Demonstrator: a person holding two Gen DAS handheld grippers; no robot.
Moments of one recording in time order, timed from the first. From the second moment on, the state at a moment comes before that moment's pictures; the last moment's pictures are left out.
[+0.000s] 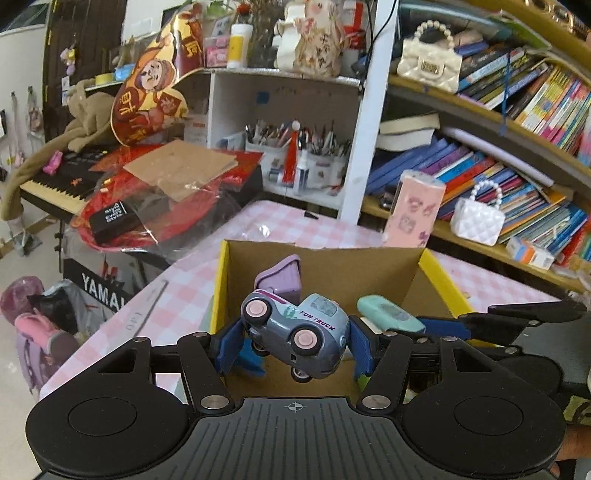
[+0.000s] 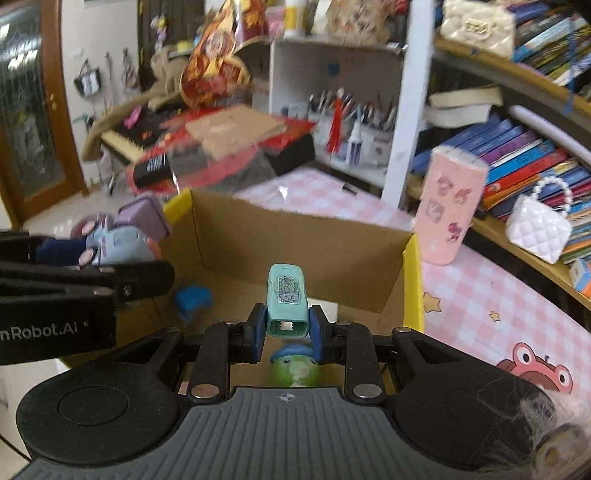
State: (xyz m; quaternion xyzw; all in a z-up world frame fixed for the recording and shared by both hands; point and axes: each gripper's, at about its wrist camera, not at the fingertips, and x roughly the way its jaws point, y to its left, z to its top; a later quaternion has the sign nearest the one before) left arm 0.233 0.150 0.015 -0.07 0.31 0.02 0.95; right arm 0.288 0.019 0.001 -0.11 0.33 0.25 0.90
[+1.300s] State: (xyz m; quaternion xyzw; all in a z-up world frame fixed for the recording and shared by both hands) left arm 0.140 0.186 0.050 -0.09 0.24 0.05 0.97; right arm 0.195 0.001 0.047 -0.06 0.25 0.20 0.94
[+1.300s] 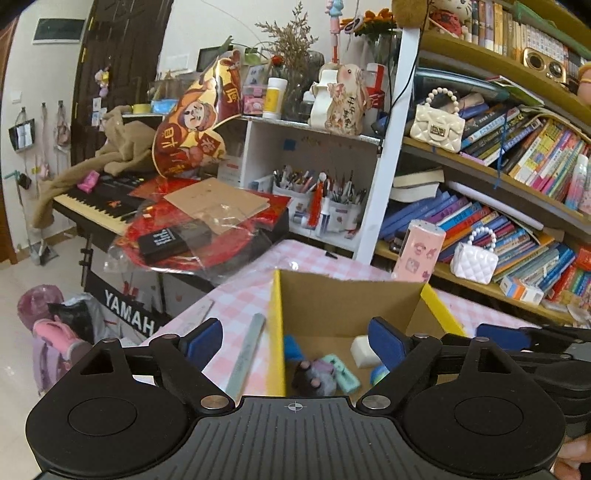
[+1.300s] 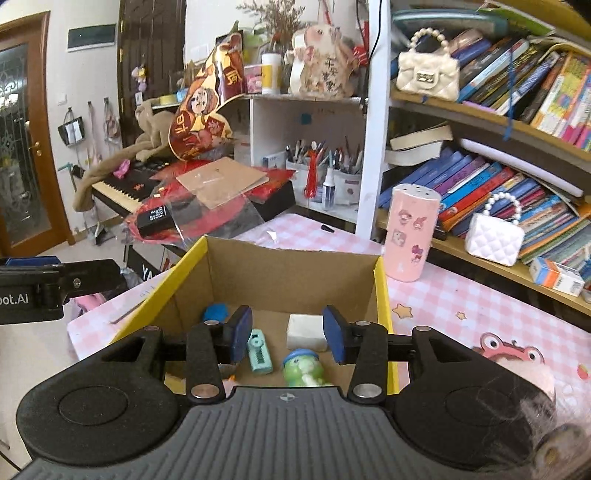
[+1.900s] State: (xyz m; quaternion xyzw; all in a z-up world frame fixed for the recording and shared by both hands) left arm 0.049 0.167 -0.002 -0.05 0.31 0.04 0.95; right arm 0.078 -0.011 -0.011 -0.07 0.31 0.14 0.94
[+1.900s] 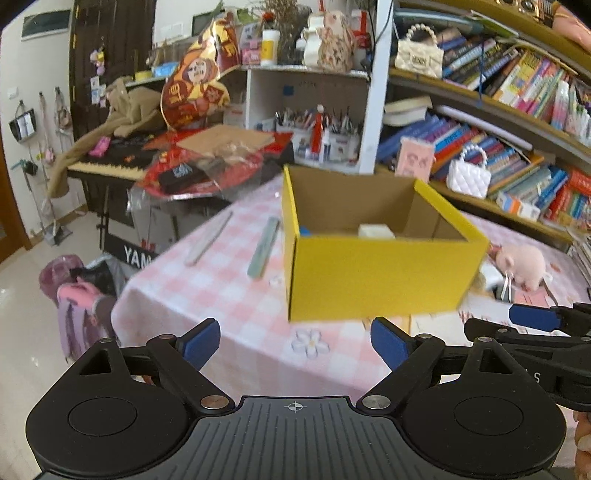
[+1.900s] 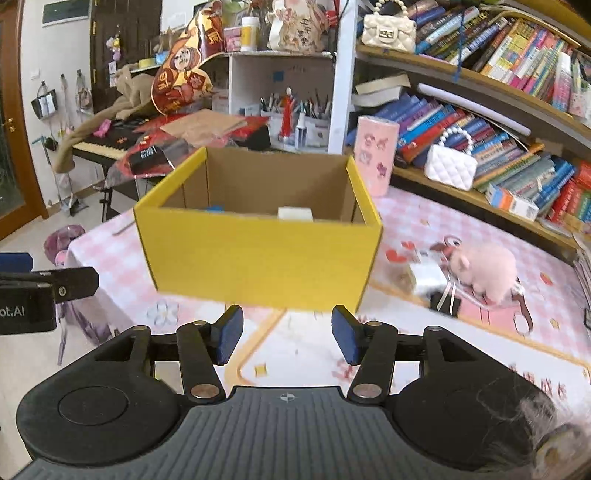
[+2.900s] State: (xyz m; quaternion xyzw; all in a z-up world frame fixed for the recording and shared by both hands) left arm 0.055 0.054 -0.023 0.02 0.33 -0.10 0.94; right arm 0.019 -0.125 -0.037 0.00 0.34 -0.05 0.94
